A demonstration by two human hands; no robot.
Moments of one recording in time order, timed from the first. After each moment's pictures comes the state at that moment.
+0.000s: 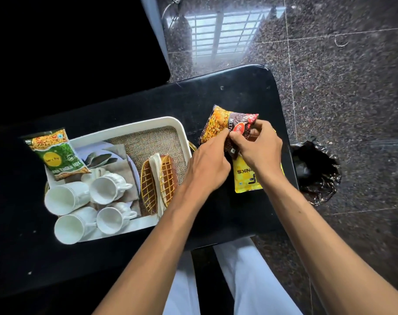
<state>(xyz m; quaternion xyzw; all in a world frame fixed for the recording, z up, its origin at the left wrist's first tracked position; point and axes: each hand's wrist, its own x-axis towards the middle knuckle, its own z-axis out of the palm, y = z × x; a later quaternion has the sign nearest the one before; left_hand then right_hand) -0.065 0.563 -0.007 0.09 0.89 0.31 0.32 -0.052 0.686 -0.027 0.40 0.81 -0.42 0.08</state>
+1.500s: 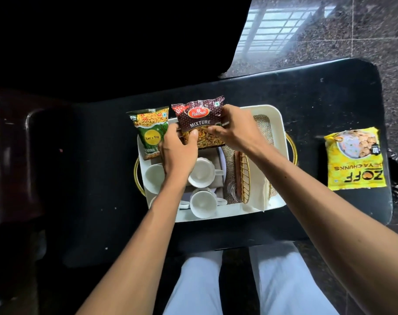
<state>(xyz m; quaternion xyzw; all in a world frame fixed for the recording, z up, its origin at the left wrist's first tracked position) -0.104 0.310 -0.027 -0.25 0.85 0.42 0.17 -0.132 0.453 -0.037 0.10 0.89 -0.38 0.22</state>
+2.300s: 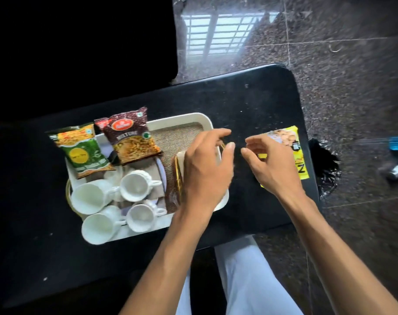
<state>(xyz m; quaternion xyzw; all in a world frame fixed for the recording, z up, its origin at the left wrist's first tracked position) -0.063 0.468 0.034 -0.01 0.85 0.50 0.16 -0.030 0.618 0.005 0.25 0.90 -0.34 0.13</state>
